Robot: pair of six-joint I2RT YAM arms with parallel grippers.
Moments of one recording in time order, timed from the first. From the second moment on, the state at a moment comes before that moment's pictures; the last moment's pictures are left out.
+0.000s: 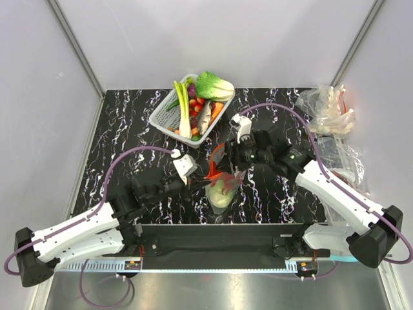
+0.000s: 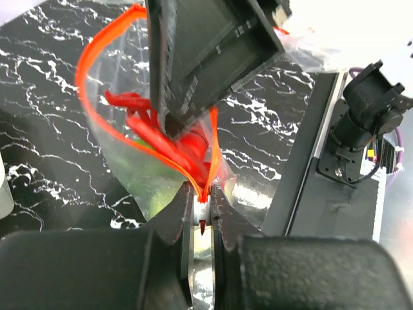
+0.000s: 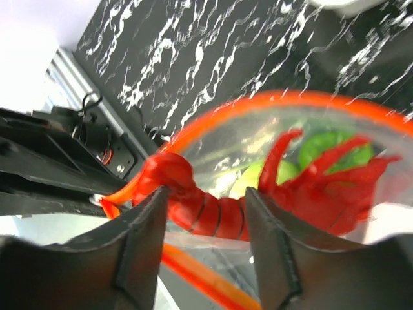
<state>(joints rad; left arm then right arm) -0.99 0.78 0.63 0.01 0.15 -0.07 0.71 1.21 1.16 -0.52 -0.36 0.35</state>
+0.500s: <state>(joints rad) -0.99 0.79 0.66 -0.04 0.15 -0.07 0.73 1.16 1.17 -0.48 -0.36 0.36</state>
